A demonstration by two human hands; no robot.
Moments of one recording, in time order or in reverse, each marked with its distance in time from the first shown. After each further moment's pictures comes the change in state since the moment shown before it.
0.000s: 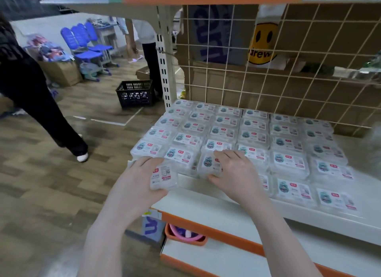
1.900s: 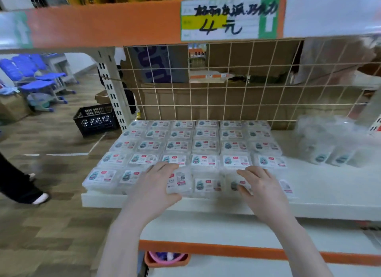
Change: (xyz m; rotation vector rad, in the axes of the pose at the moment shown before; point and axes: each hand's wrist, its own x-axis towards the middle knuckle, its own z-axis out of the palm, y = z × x) left_hand 0.041 0.100 0.031 0.034 -0.169 0.307; right_hand -0.091 0.117 -0.017 -0.063 0.406 0.206
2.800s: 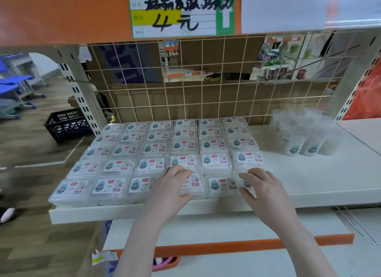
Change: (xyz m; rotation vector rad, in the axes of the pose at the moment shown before) left_hand 0.038 0.036 0.058 -0.043 -0.050 0.143; right_hand -0.022 0.034 -0.025 -0.069 0.002 0.066
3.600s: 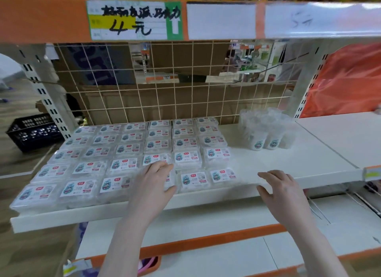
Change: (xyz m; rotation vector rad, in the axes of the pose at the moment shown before) left_hand -0.007 0.034 0.001 0.036 0.074 -0.022; right_hand -0.046 0.064 -0.051 -0.131 0.068 0.224
